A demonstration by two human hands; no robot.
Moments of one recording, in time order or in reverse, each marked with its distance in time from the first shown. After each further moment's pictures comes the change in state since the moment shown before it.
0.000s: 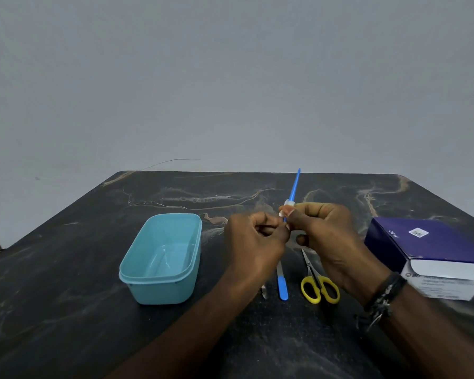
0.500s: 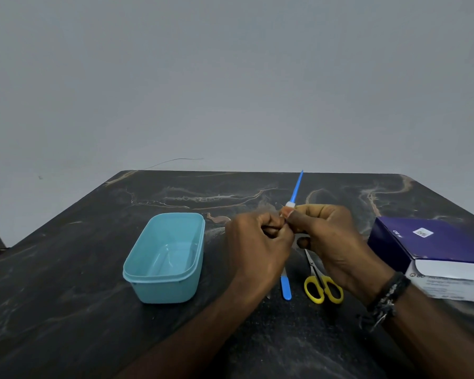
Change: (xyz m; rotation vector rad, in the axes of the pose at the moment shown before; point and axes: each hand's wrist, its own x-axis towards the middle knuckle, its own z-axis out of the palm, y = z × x) left_hand -0.003 -0.003 0.001 0.196 0.099 0.218; right_hand 0.001 0.004 0.000 0.034 -0.055 0.049
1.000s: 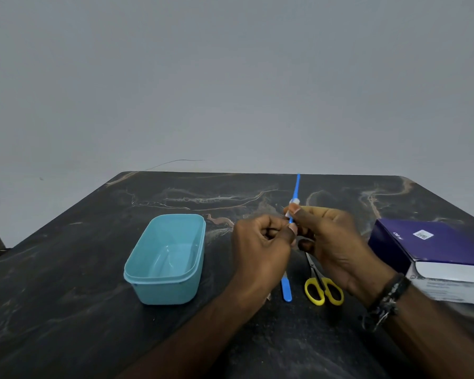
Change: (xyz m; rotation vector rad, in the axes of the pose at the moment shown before) left_hand -0.001 0.003 0.003 -0.266 -0.093 -0.245; right_hand 0.002 0.002 -0.003 0.123 -0.003 0.074
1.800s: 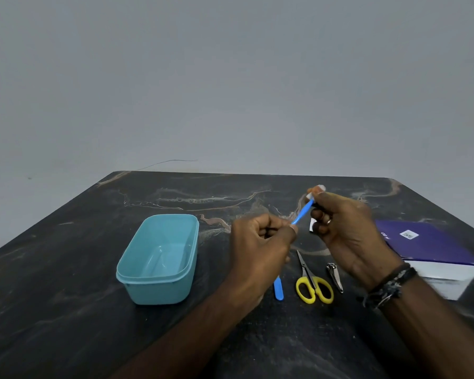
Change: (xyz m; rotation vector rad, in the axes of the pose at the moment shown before) left_hand -0.004 0.008 0.004 -0.115 -0.048 -0.047; right_hand 0.009 -0.019 -0.017 0.219 0.180 -0.022
